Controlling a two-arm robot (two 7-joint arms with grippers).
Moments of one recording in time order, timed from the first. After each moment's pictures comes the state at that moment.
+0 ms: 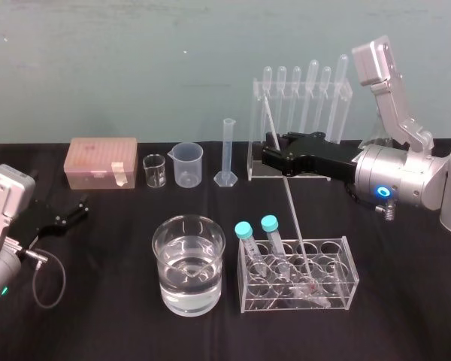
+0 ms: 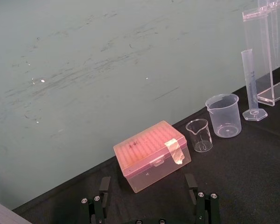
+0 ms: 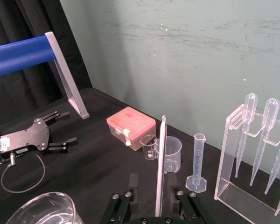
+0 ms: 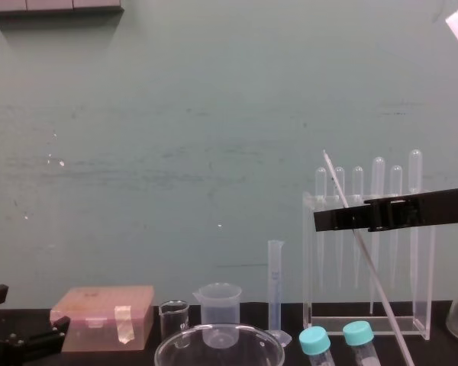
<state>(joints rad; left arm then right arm) -0.20 0.60 0.45 -1.41 -0.25 -0.12 0.03 0.54 0.58 -0.54 -1.51 0.71 0.39 0.43</state>
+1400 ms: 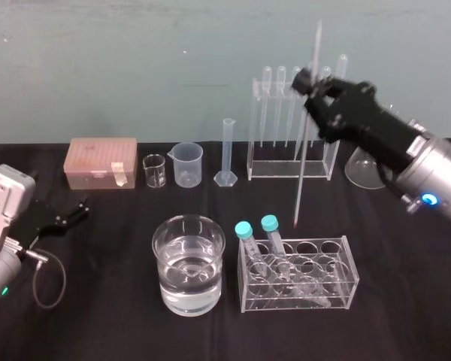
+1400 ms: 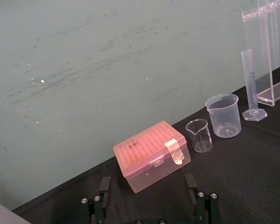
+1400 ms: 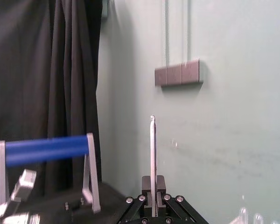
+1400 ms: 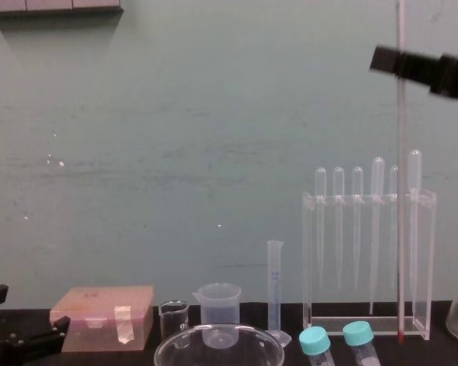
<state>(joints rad) -0.20 0.60 0.45 -1.41 -0.25 -0.12 0.03 0.28 0.60 -0.33 -1.71 0.74 -0.10 0.50</state>
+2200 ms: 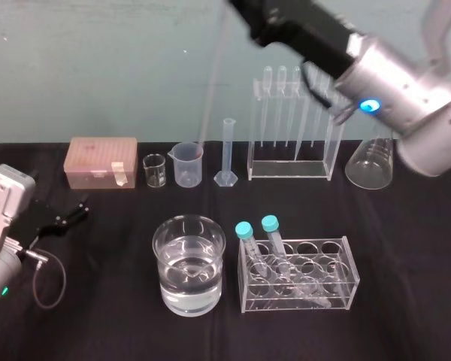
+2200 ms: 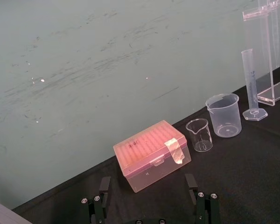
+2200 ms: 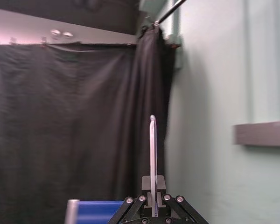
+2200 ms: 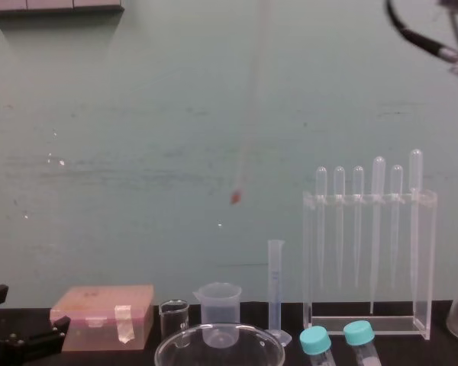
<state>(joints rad) -0.20 0.60 0.45 -1.41 -0.25 -0.12 0.03 0.62 0.41 -0.45 -1.56 0.87 -0.05 0.75</state>
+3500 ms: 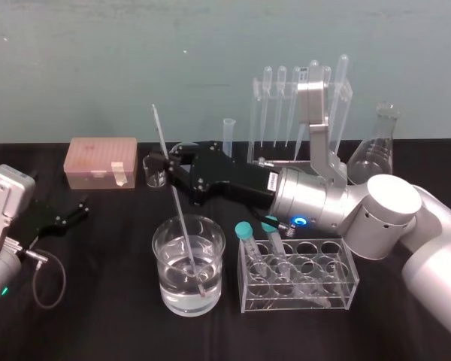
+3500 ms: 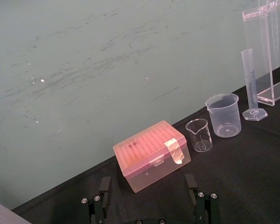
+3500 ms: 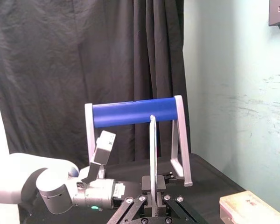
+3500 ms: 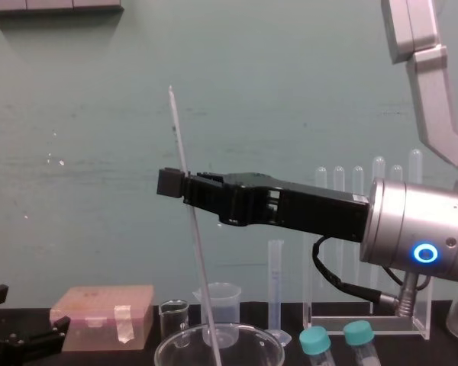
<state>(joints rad) -0.20 0.60 0.45 -1.41 -0.25 -0.12 0.03 0.59 0.37 -0.68 -1.30 0.74 -0.07 0.82</state>
